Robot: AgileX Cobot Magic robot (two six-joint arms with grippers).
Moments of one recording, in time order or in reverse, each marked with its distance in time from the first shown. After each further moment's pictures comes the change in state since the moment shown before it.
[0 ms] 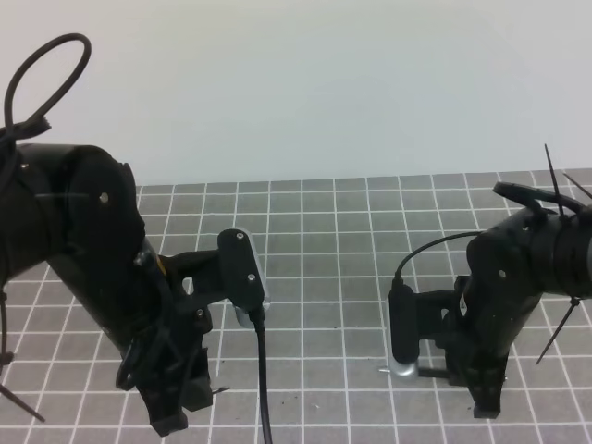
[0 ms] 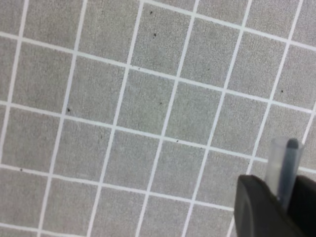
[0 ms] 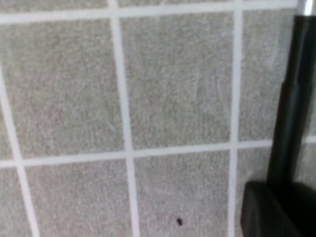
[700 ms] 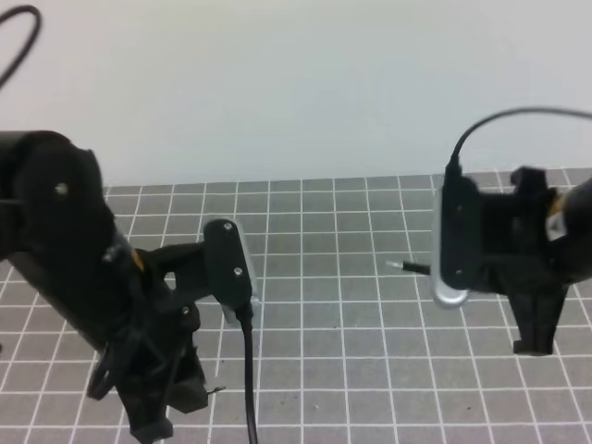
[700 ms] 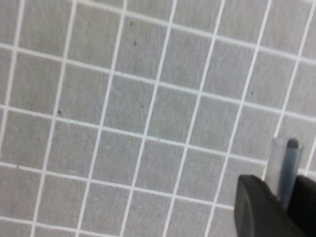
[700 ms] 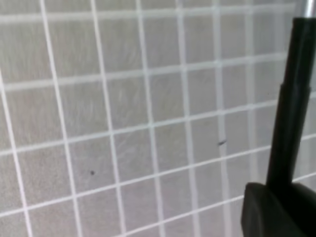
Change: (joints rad) left arm -0.002 -0.087 -0.001 -0.031 0.083 -0.004; right arm 0.046 -0.419 0.010 -0.017 0.051 0.057
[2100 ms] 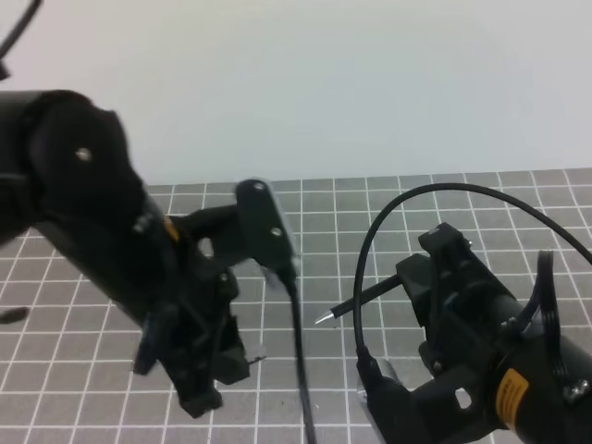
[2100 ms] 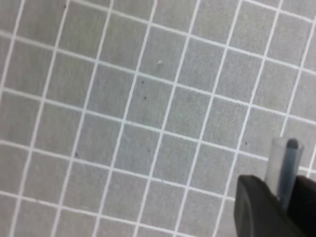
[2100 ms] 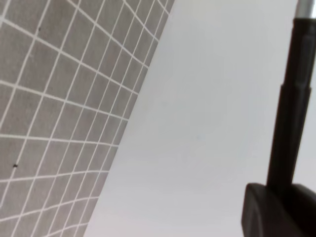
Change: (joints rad) left arm -0.070 0.029 -0.110 -0.022 0.033 -0.132; right arm 0.587 -0.180 0.355 -1.452 -0.045 0.960
